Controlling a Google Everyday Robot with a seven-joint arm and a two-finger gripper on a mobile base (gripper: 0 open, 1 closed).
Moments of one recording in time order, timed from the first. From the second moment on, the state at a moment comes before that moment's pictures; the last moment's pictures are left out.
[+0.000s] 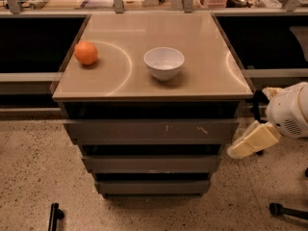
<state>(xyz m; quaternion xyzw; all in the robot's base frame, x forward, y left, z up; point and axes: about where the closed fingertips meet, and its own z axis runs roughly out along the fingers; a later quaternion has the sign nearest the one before) 0.450 -0.225 0.847 -0.44 0.84 0.05 0.30</state>
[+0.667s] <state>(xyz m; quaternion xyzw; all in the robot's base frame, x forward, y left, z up) 0.485 -0.231 0.820 -0.36 0.84 0.07 0.39</state>
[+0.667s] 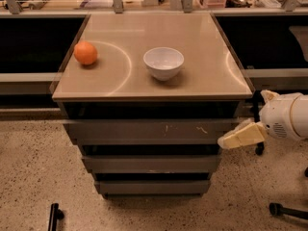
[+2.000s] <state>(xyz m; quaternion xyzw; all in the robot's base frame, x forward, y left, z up) 0.503 -0.213 0.747 -0.33 0.85 0.14 0.40</state>
